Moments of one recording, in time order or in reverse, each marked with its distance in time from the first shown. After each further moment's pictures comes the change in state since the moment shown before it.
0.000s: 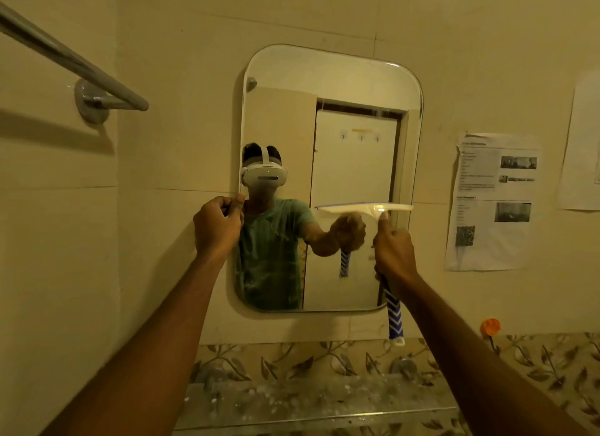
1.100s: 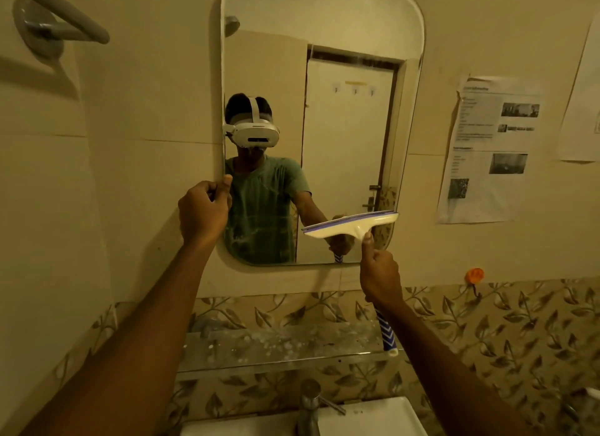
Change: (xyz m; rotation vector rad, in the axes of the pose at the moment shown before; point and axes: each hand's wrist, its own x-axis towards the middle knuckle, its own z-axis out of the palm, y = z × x) left_hand -0.036 -0.038 -0.001 0.089 -0.026 0.004; right_hand -0.061 0.102 0.000 -0.277 -0.049 0.013
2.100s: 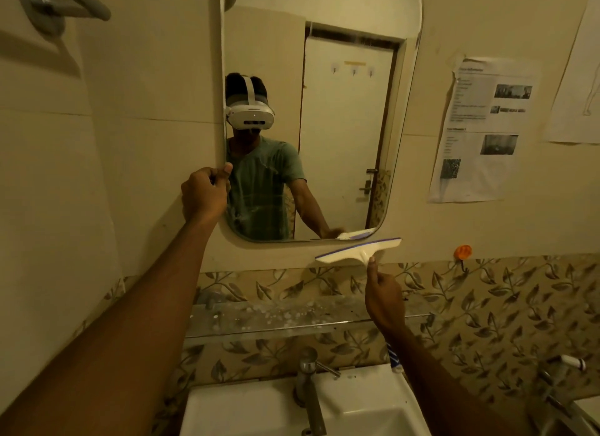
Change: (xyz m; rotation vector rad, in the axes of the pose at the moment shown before) left_hand -0.007 0.001 -0.008 0.069 -0.066 -0.093; right_hand -0.054 0.074 -0.004 -0.092 0.049 0.027
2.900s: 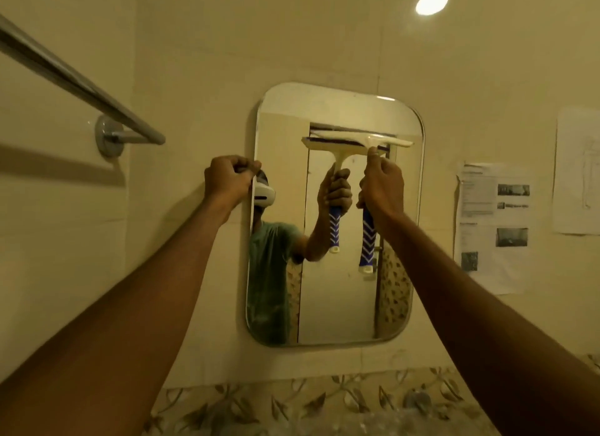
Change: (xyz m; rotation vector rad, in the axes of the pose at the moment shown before) left_hand 0.124 0.125 -0.035 -0.297 -0.050 0.186; right_hand 0.146 -0.319 -0.052 0.546 0.162 -0.407
